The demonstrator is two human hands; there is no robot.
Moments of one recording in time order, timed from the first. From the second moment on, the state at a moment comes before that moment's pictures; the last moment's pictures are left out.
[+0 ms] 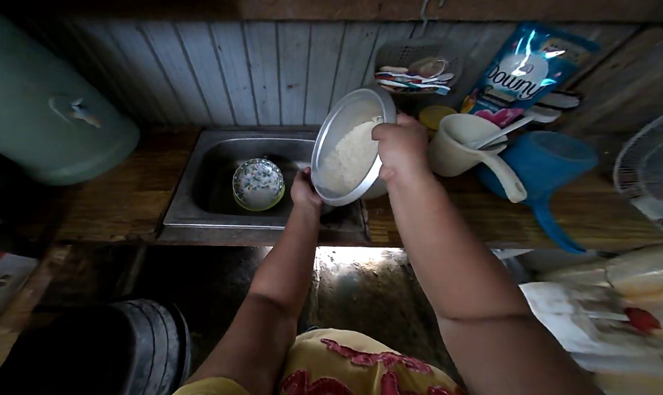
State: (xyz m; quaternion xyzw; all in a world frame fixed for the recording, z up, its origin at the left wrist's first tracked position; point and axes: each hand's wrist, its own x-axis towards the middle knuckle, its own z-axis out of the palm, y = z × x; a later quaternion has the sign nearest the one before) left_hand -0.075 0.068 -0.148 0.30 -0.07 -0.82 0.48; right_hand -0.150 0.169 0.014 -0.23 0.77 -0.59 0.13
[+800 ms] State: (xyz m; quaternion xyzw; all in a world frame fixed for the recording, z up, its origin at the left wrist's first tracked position) left_hand -0.069 0.062 -0.160 0.34 -0.06 -0.85 0.41; right_hand -0.153 0.162 0.010 -0.24 0.77 -0.58 0.13
